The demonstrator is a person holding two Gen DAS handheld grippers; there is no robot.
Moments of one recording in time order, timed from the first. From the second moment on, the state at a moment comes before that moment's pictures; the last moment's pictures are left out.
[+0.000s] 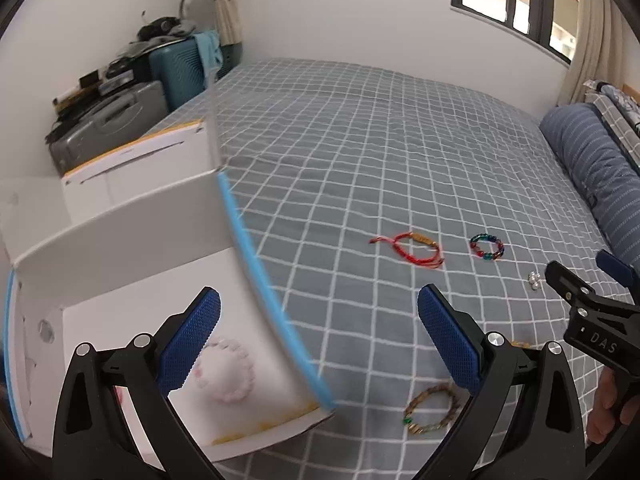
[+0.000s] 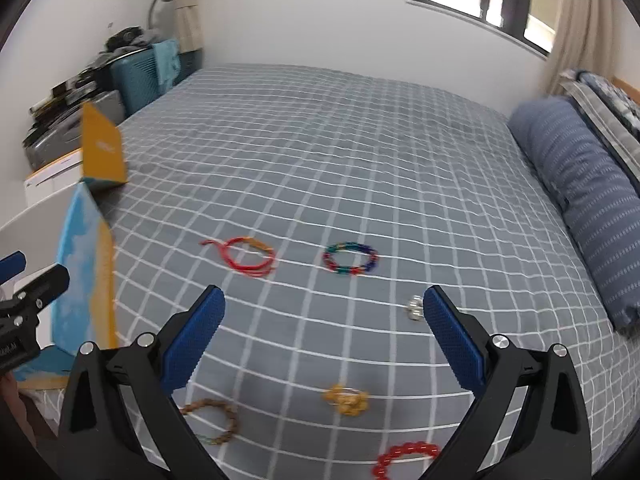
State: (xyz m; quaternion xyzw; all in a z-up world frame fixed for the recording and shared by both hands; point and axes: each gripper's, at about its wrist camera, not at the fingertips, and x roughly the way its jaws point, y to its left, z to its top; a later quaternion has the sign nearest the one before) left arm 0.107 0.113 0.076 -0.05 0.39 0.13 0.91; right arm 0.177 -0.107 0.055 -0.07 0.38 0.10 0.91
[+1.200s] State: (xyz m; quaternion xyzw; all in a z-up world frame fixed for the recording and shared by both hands) left arm 0.301 0.051 -0.065 -0.04 0.54 0.08 0.84; right arm 0.310 -0.195 -0.063 -0.03 0.58 0.07 0.81
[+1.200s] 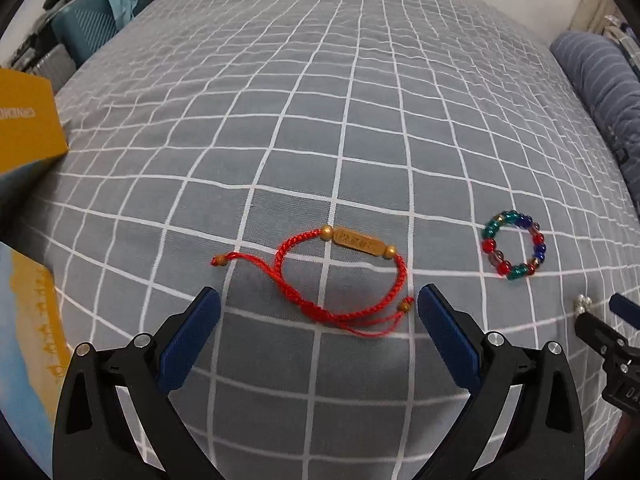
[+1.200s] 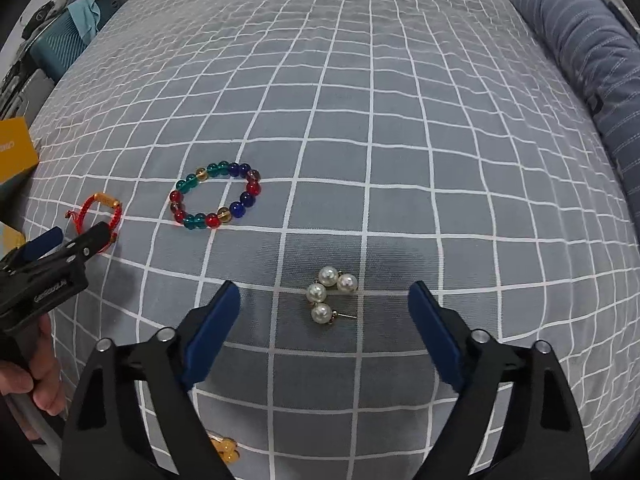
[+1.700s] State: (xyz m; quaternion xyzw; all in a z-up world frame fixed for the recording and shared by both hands) left arm 0.315 0.053 -0.069 -0.05 0.55 0.07 0.83; right arm 0.319 -0.193 -0.074 -0.02 0.60 0.09 0.80
